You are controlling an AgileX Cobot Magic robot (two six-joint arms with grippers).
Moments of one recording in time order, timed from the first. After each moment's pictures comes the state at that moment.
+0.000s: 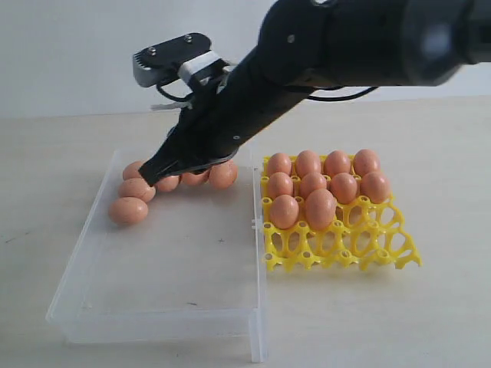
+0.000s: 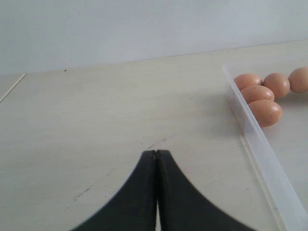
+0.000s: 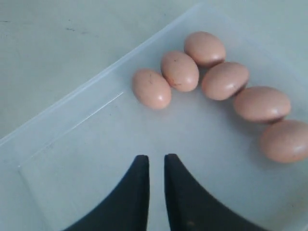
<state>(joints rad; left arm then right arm) -0.01 0.01 0.00 0.11 0.33 -0.03 0.72 1.88 -1.42 0.40 0.55 -0.46</state>
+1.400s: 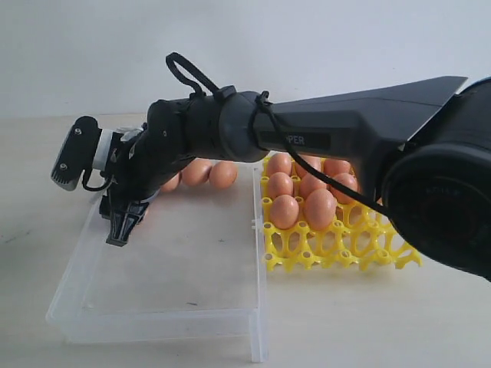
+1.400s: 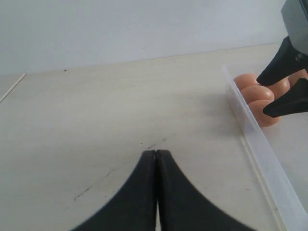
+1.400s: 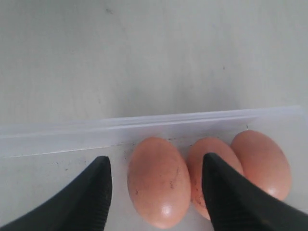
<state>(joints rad) -0.01 0.01 0.00 0.11 0.33 -0.03 0.82 2.35 -1.84 0.29 0.46 -0.93</state>
